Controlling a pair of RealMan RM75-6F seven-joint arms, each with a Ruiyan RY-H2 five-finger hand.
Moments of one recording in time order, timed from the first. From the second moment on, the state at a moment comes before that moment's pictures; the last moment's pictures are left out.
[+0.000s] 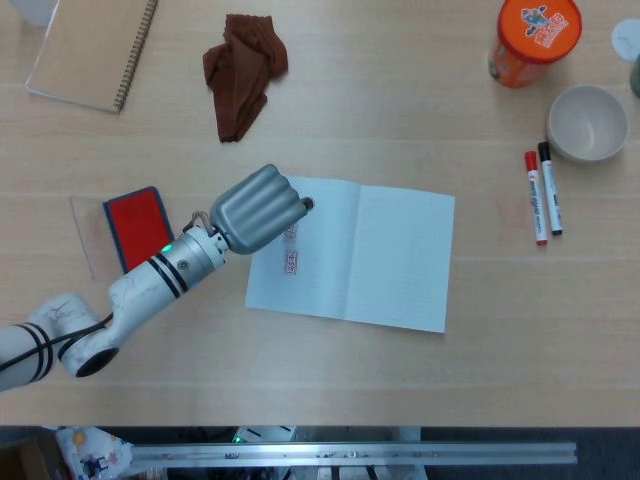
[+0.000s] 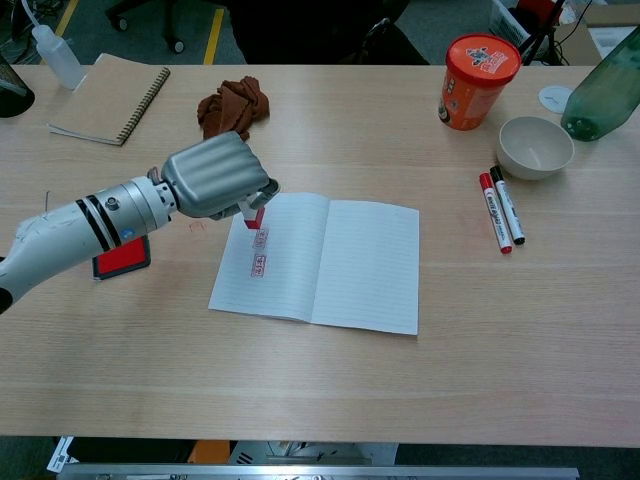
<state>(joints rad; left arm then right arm) -0.81 -1.62 0.01 -1.22 1.65 1.00 0.37 0.11 -1.06 0.09 -1.58 -1.42 1.40 -0.03</state>
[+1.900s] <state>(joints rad) -0.66 -1.57 0.06 -1.17 1.60 1.05 0.50 0.10 -1.05 0.09 -1.59 -1.44 1.43 -0.02</state>
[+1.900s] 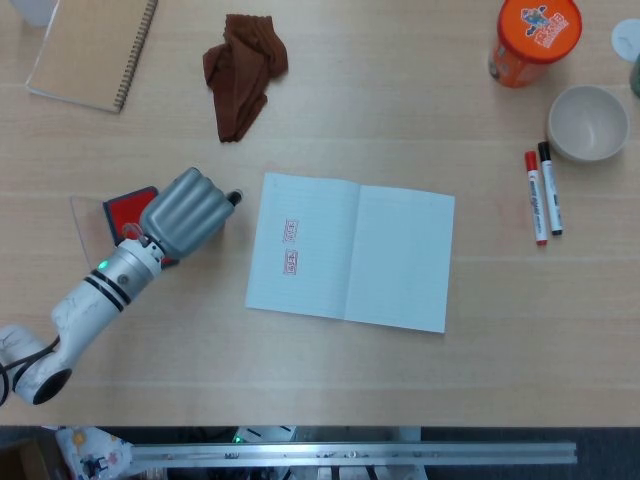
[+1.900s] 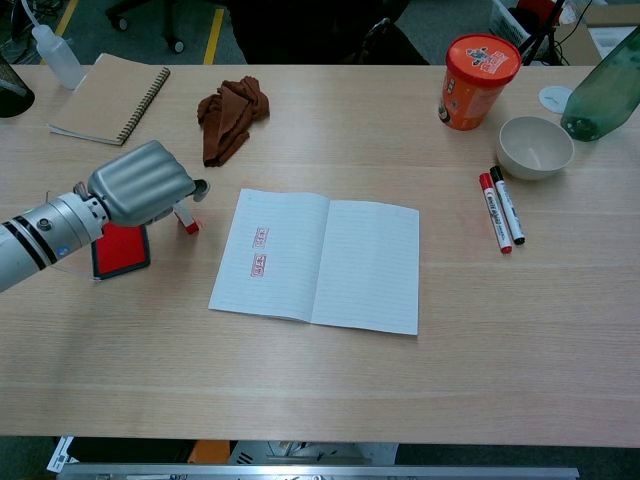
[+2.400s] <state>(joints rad) -0.54 -1.33 -0.02 -1.49 1.48 1.22 0.37 0.13 -1.03 0.11 -1.59 -1.42 1.38 0.02</state>
